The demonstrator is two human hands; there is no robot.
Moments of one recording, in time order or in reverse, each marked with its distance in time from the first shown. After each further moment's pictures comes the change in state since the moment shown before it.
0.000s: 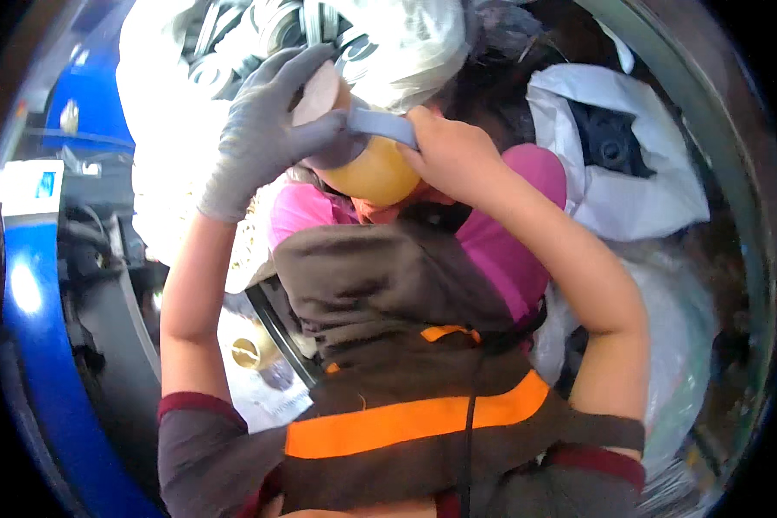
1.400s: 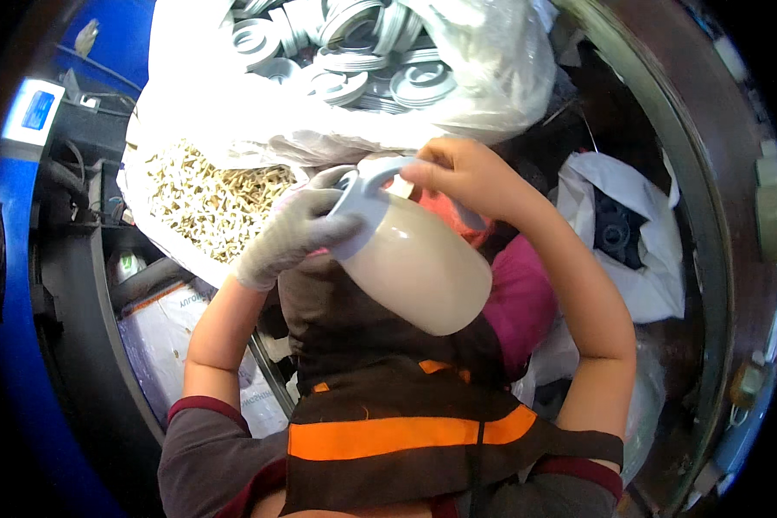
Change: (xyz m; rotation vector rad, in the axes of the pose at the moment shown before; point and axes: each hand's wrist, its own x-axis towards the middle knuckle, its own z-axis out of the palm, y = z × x) left_hand -0.097 -0.036 0.008 -0.786 -0.281 -0.552; right_hand 0.077 -0.044 -0.017 0.370 -0.381 -0.067
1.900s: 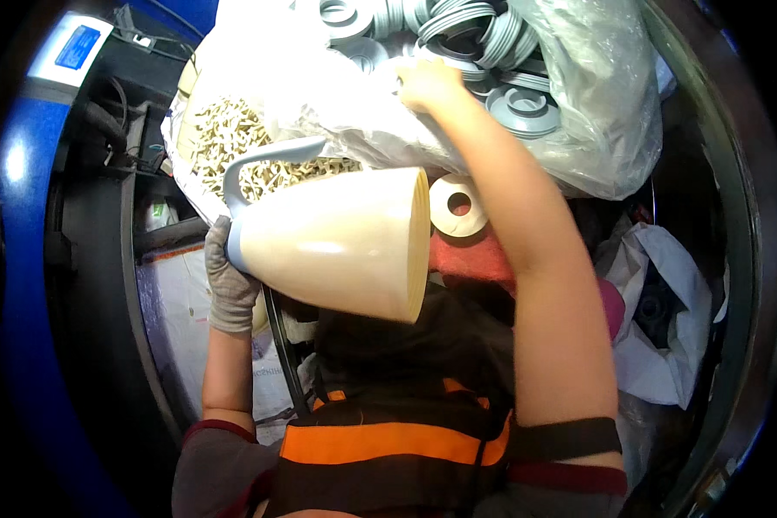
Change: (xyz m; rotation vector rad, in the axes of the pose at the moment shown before) left_hand -0.115 -0.123 -0.053 -1.363 0.864 -0.019; right_hand 0.267 0.000 0.073 -0.781 0.030 -0.104
